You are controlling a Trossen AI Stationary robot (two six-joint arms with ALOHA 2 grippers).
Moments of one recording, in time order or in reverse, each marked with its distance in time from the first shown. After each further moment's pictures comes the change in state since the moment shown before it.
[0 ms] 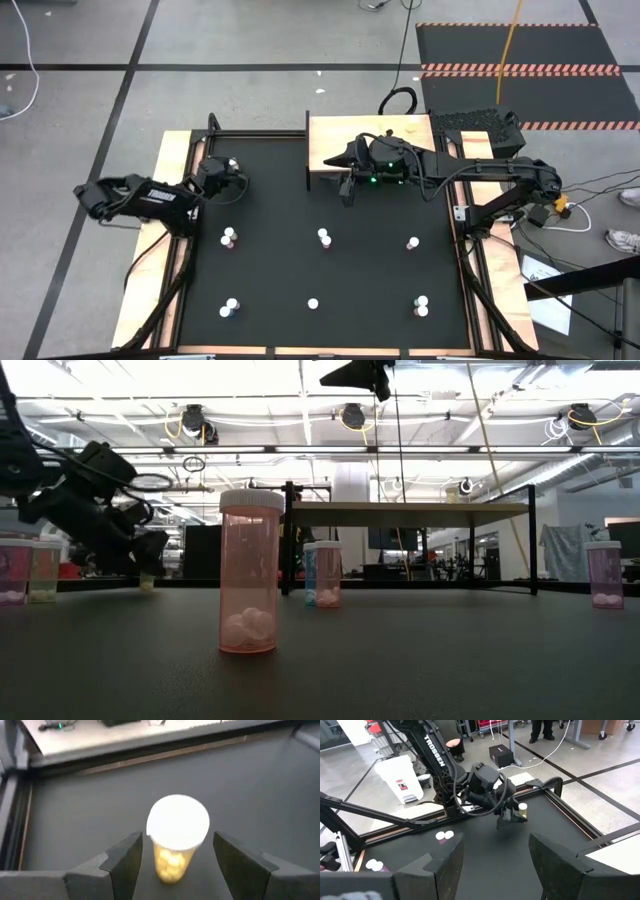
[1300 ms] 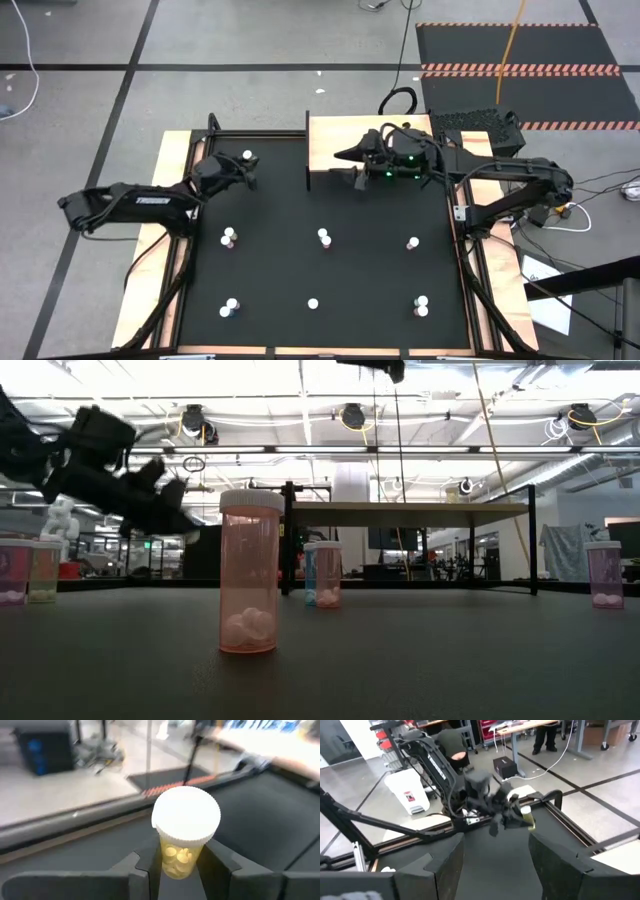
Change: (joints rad) left arm -0.172 -0.215 0.088 0.044 0.141 0.011; right arm -0.016 -0.110 0.000 -0.048 -0.025 0.007
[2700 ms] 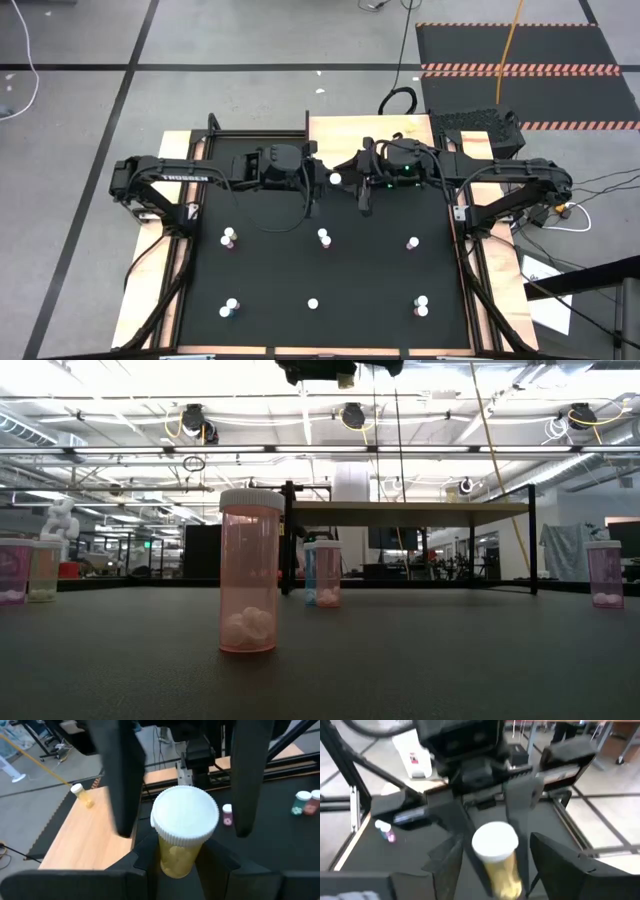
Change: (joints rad) left arm -0.549 0.500 1.284 -0.949 0.099 0.487; right arm 0.054 0.013 0.000 -0.087 -0.022 -0.231
